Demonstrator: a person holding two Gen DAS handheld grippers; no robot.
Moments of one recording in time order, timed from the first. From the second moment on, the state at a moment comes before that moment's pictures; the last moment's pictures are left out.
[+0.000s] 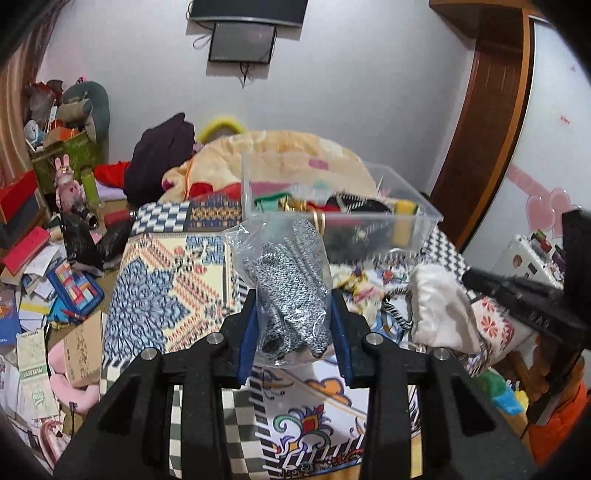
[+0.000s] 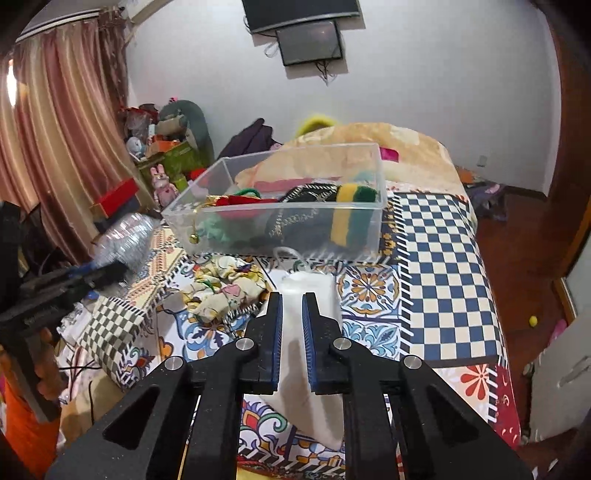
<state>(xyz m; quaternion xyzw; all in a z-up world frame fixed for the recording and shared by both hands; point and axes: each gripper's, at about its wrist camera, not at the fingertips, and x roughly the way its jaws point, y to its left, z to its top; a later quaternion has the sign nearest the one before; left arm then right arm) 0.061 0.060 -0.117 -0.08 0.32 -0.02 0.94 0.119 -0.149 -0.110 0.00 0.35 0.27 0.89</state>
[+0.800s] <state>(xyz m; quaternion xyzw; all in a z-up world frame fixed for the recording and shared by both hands) 0.079 0.057 -0.101 -0.08 0.30 -0.02 0.95 0.137 -0.130 -0.118 -0.01 0.36 0.29 0.88</state>
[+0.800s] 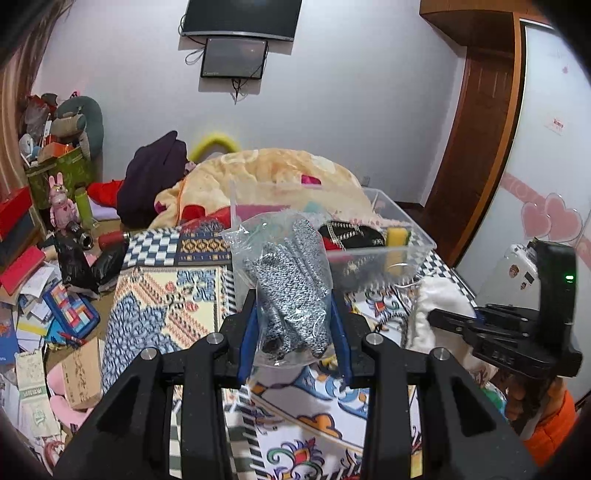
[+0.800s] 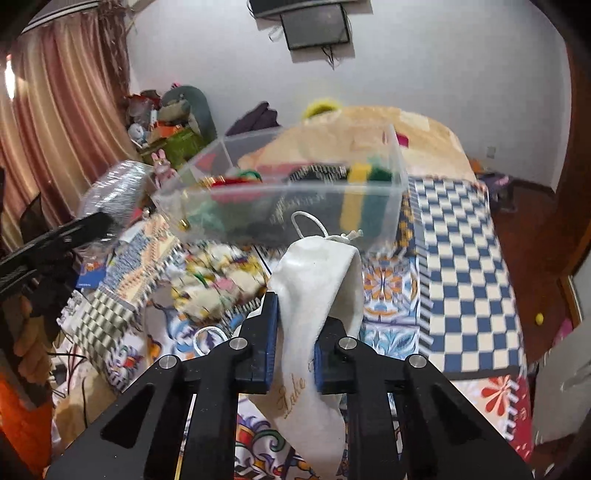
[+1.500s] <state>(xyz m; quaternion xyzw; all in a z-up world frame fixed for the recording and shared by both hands) 0.153 0.070 -0.067 -0.07 0.26 0.00 0.96 0.190 -0.105 -0.024 -0.01 0.21 0.27 0.94</state>
